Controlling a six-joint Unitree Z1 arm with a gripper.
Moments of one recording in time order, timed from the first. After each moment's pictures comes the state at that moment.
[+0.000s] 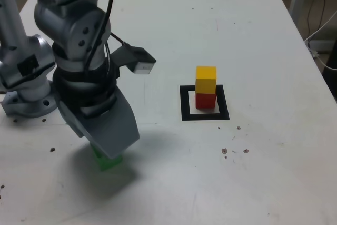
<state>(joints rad) -0.74 1.68 -0.94 0.97 0.05 0.07</state>
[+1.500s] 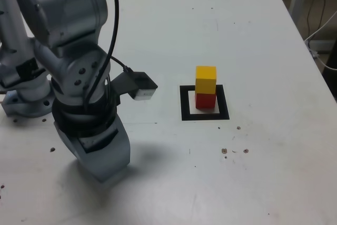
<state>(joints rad) -0.84 1.79 -0.96 0.90 0.05 -0.02</state>
